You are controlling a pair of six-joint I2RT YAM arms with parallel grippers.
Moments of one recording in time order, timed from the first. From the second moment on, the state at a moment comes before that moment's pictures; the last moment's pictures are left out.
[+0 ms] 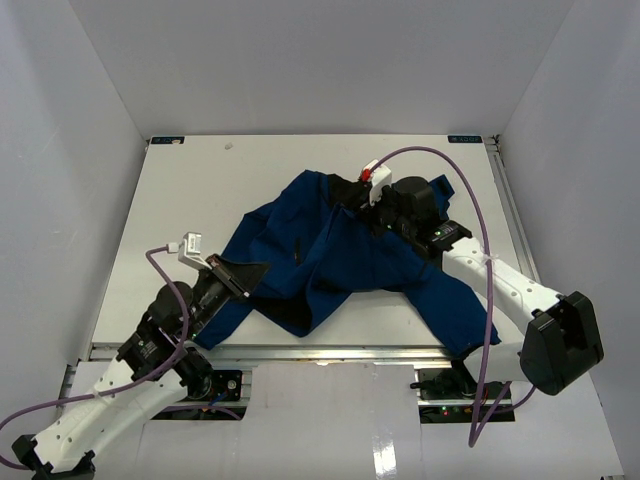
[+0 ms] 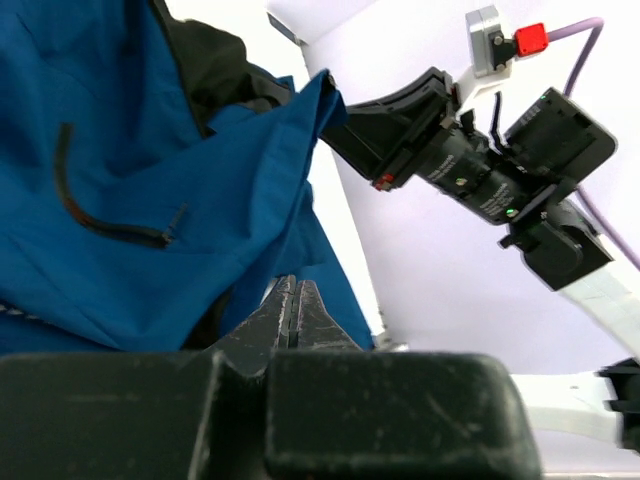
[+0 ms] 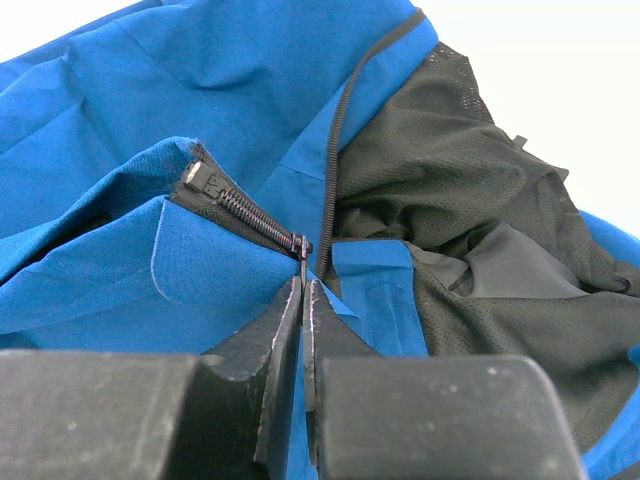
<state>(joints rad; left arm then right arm) -0.76 0.34 0.50 -0.20 -0.16 -0.96 0.58 1.32 0.98 -0.09 -0.18 -0.11</state>
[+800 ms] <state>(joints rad) -0.76 1.12 0.90 -0.12 0.18 -0.36 0.67 1.17 0.91 -0.04 -0.37 -0.06</state>
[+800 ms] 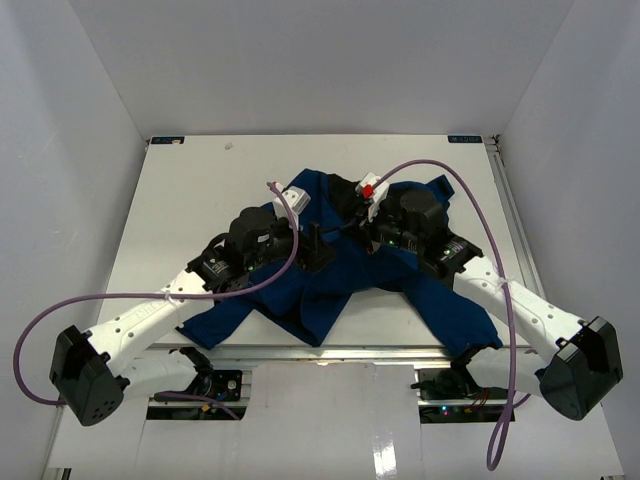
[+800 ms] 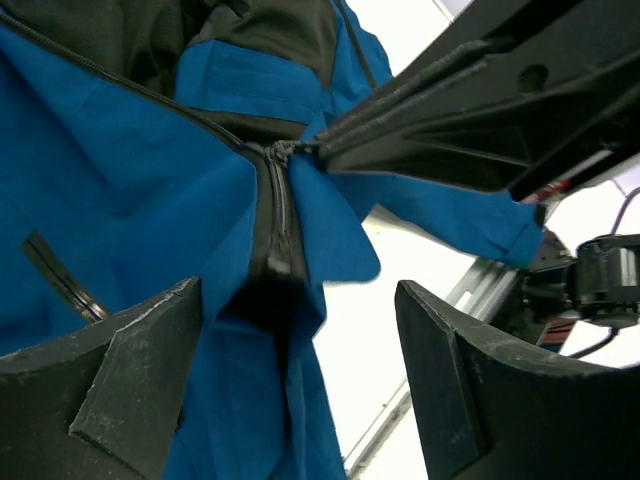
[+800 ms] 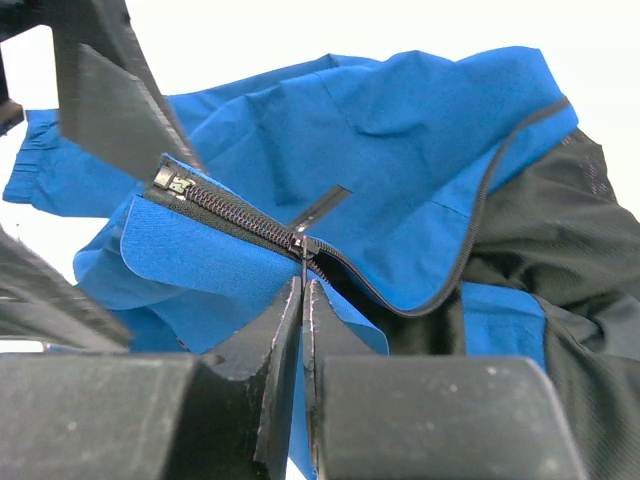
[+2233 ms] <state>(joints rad) -0.76 0.61 0.83 -0.40 -0.10 -0.47 0.29 1.55 1.24 -0.02 -0.41 -0.05</state>
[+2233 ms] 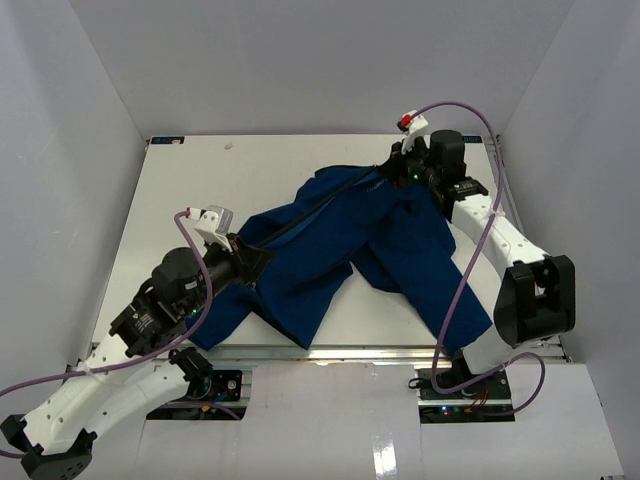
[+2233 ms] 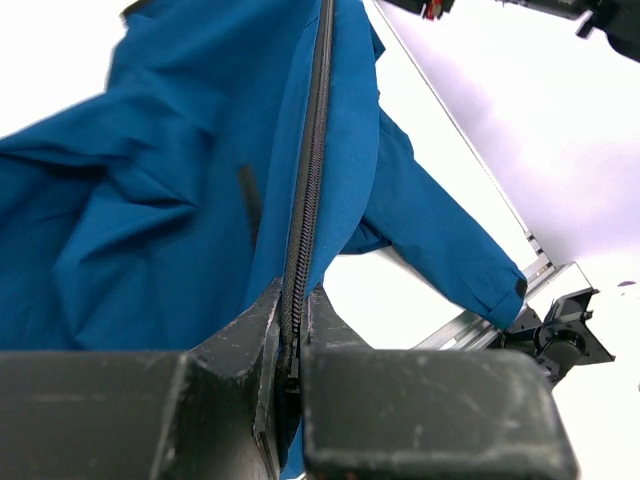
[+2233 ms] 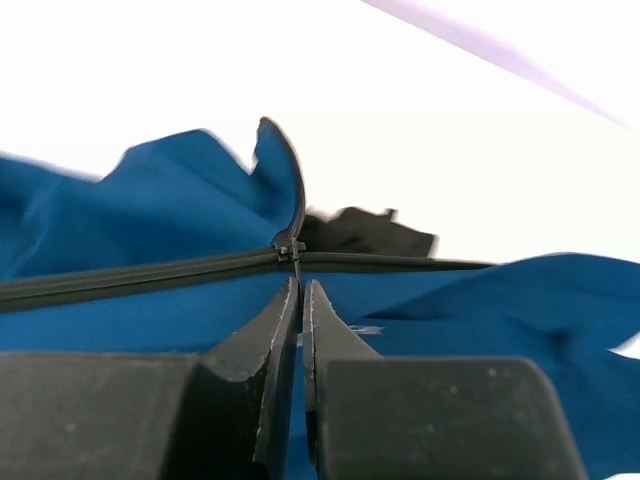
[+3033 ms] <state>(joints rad) -0.77 0.49 0.96 -0.71 -0.50 -0.49 0.07 2.07 1.86 -0.15 -0.46 -0.03</state>
